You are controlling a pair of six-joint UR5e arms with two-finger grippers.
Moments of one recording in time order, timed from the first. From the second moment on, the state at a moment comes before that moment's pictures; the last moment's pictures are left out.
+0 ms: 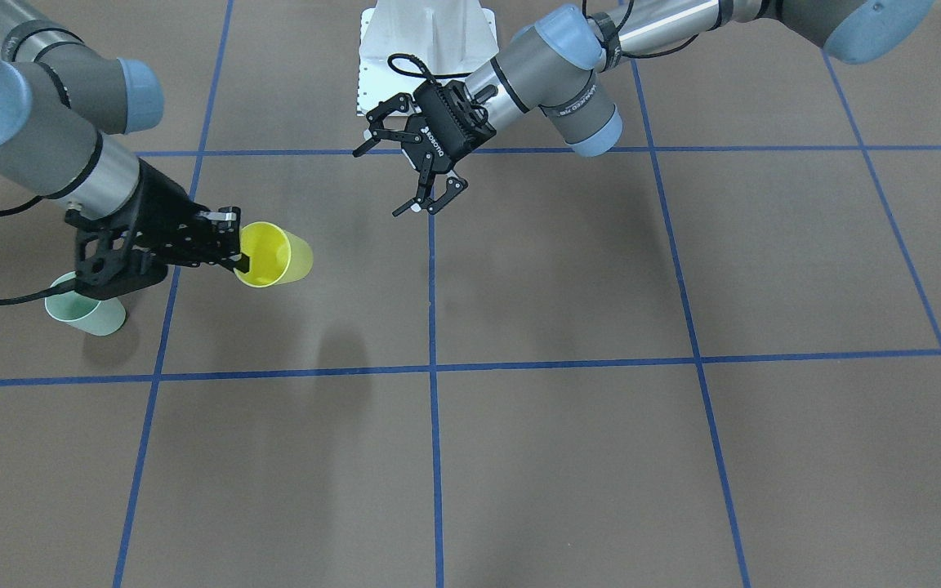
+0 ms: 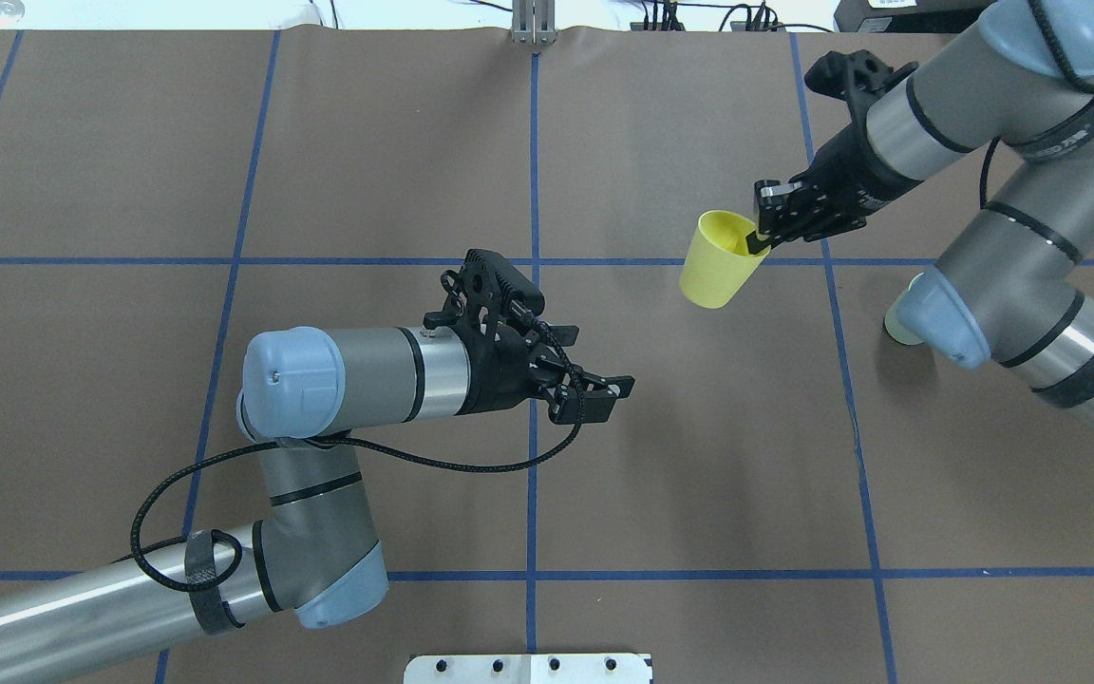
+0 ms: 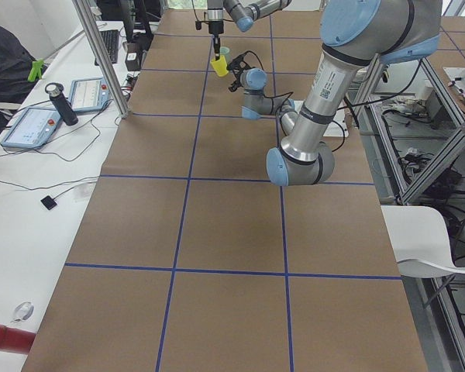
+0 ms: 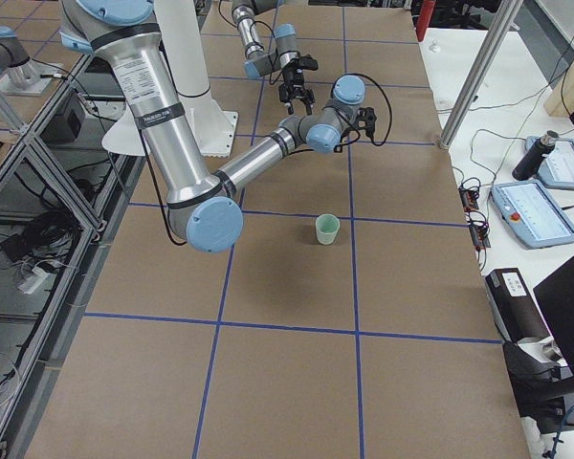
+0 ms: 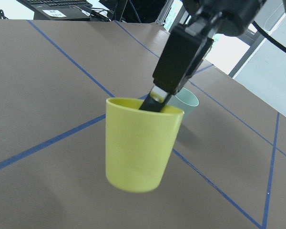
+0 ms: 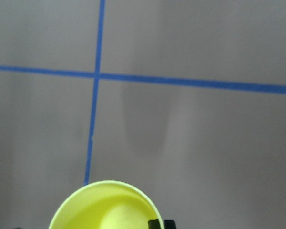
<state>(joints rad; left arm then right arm) -0.41 -2.22 -1.52 -2.72 -1.70 -0.77 0.97 -1.17 1.73 -1.21 2.38 1.02</state>
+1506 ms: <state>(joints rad) -0.48 -2.18 -1.52 -2.56 -1.69 -0.81 1.10 -1.46 1.92 -1.50 2.10 0.53</state>
